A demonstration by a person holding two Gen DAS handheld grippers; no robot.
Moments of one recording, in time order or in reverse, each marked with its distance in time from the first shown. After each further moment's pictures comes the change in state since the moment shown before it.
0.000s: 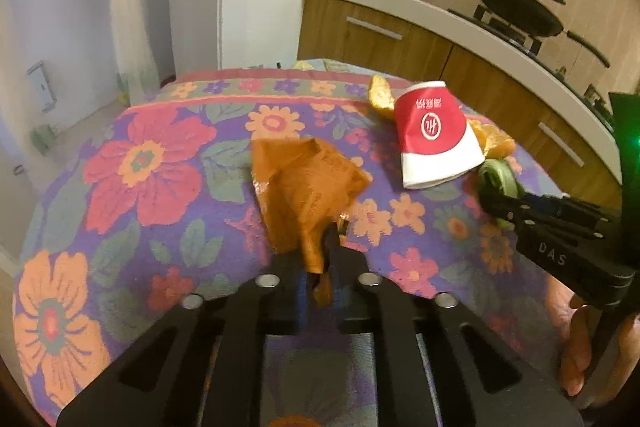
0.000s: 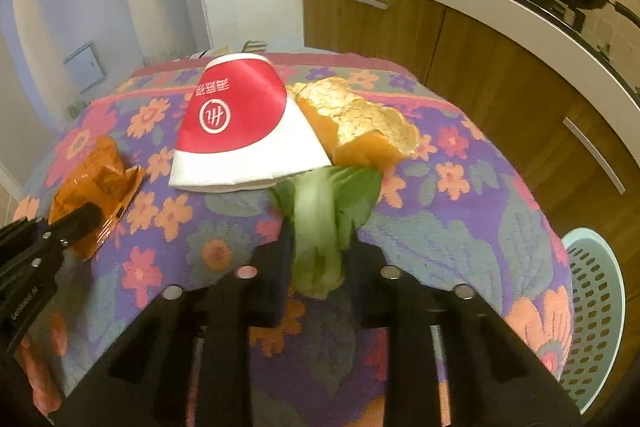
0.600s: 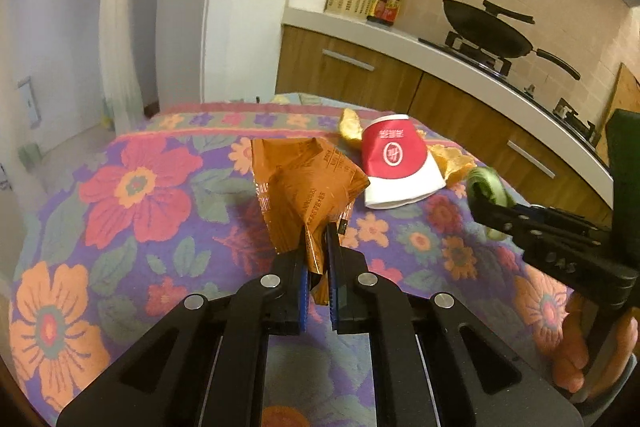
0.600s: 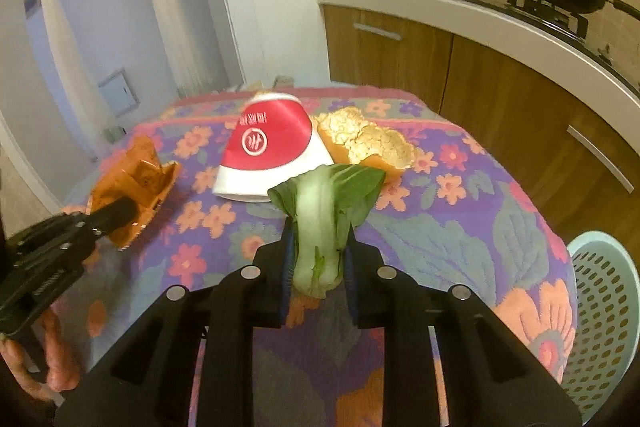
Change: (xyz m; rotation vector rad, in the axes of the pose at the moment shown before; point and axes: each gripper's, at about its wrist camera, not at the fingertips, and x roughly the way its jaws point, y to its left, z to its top) left arm -0.027 -0.007 -0.005 0.031 -0.112 -0.082; right arm -0.043 -0.014 -0.014 0.018 -0.125 0.133
